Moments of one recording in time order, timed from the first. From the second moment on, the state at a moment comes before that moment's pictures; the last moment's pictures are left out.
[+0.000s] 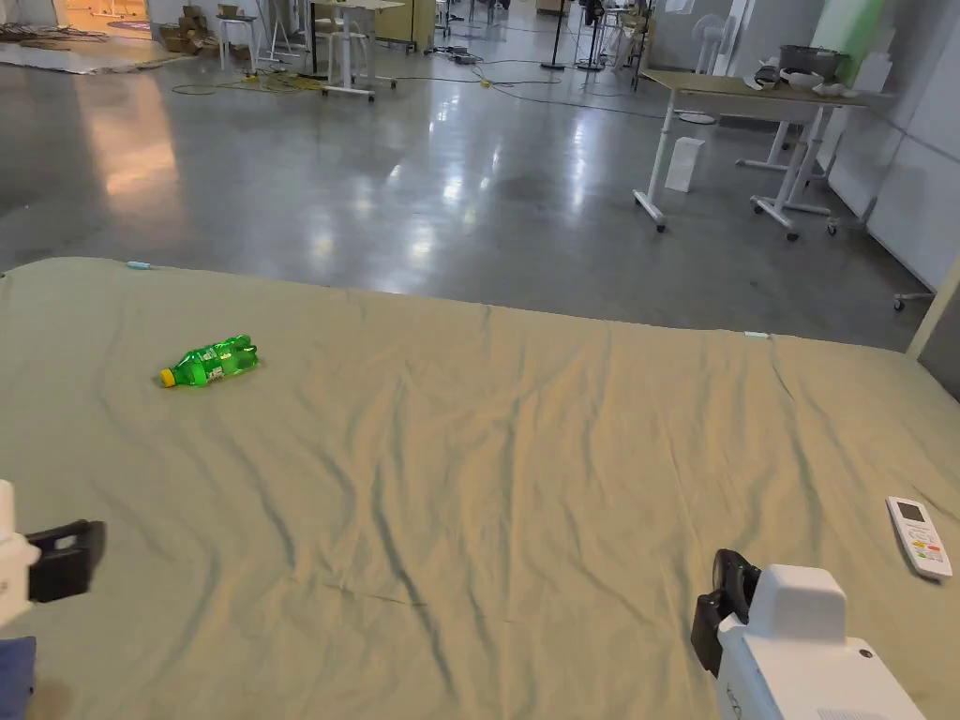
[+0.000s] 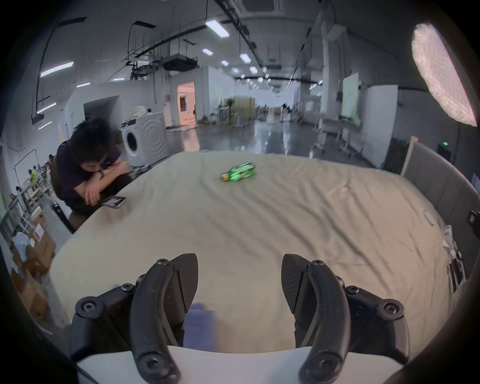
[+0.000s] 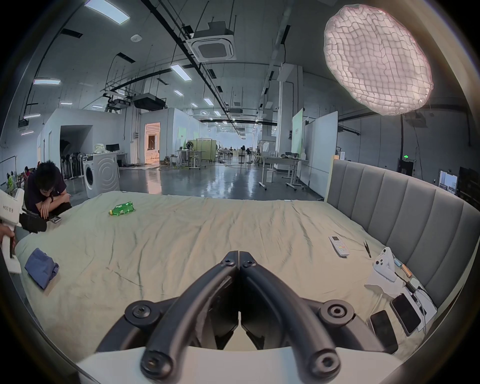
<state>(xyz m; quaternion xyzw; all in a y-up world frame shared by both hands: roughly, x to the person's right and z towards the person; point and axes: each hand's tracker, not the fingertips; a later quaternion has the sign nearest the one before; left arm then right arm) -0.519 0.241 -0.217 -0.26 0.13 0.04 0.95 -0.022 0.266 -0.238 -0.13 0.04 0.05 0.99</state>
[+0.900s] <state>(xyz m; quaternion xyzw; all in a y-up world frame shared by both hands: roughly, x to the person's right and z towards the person) -0.326 0.254 -0.214 -0.11 0.09 0.01 0.99 -0.028 0.252 -0.239 -0.10 0.04 0.03 0.99</state>
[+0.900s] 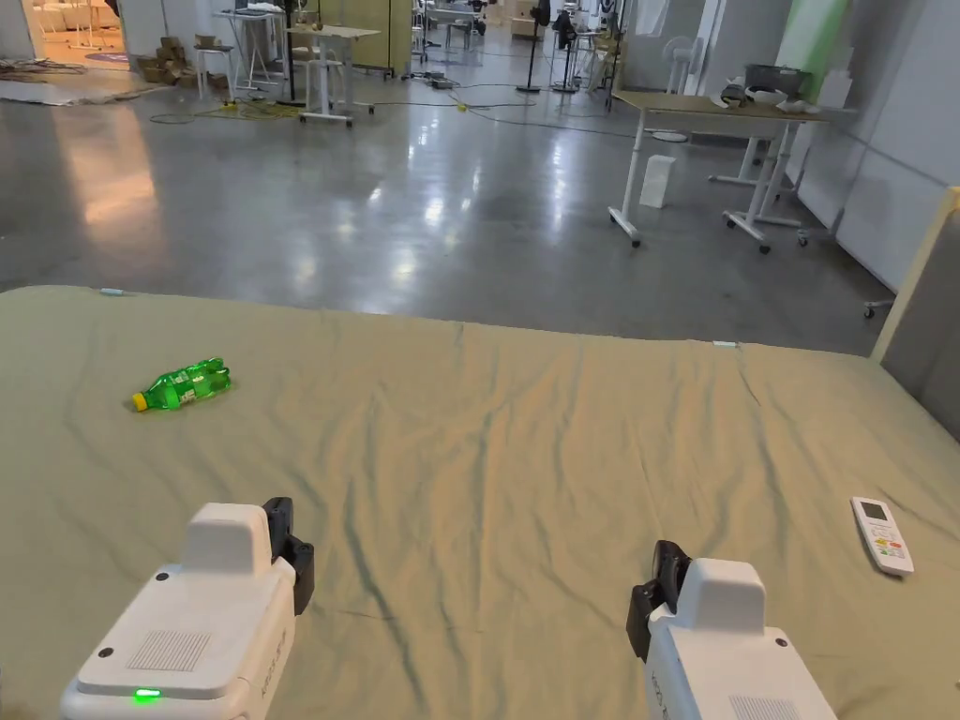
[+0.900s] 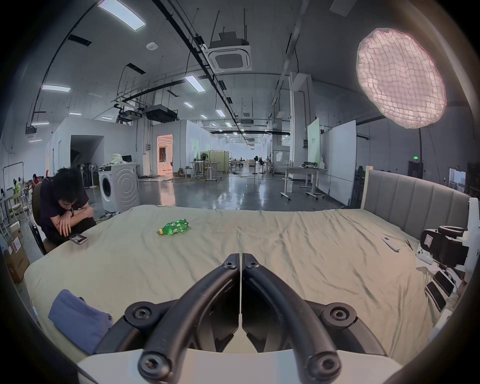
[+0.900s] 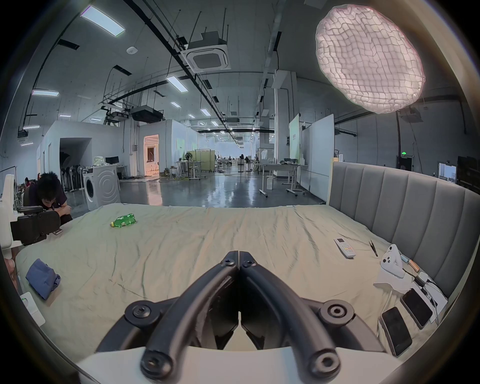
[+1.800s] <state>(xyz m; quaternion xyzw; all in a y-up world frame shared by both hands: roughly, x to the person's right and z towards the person) -0.335 0.260 -0.220 -0.10 0.10 0.00 0.99 -0.035 0.255 -0.245 -0.08 0.06 0.03 0.99</state>
